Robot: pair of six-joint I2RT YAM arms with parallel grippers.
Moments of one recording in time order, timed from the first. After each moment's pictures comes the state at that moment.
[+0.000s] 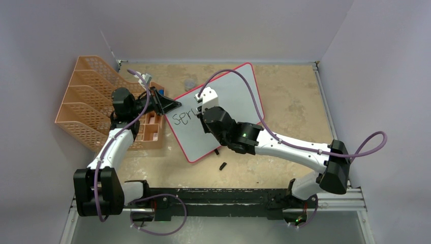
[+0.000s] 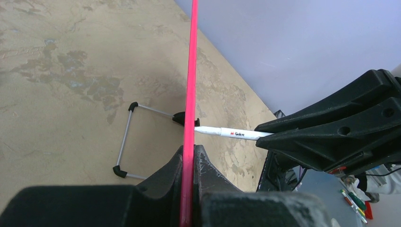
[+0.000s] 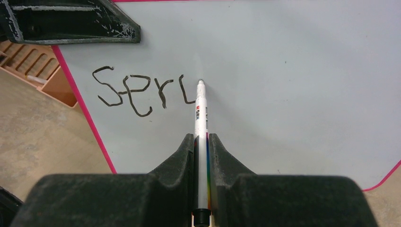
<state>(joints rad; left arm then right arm) 0.05 1.21 0.74 0.38 1.10 -0.56 1.14 1.48 1.29 -0.26 0.58 0.23</state>
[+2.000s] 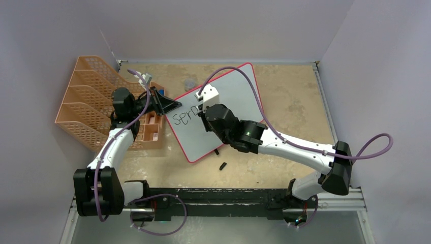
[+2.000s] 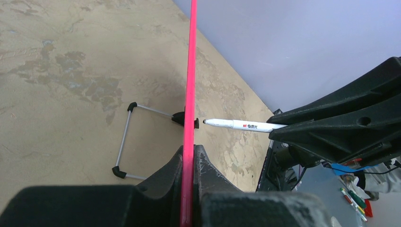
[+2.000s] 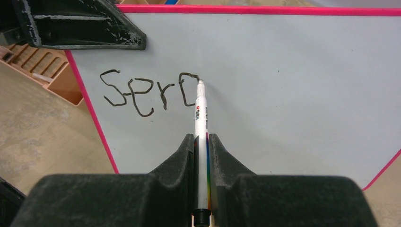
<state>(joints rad) 0.05 1.21 0.74 0.39 1.10 -0.56 1.14 1.46 1.33 -0.30 0.56 0.20</state>
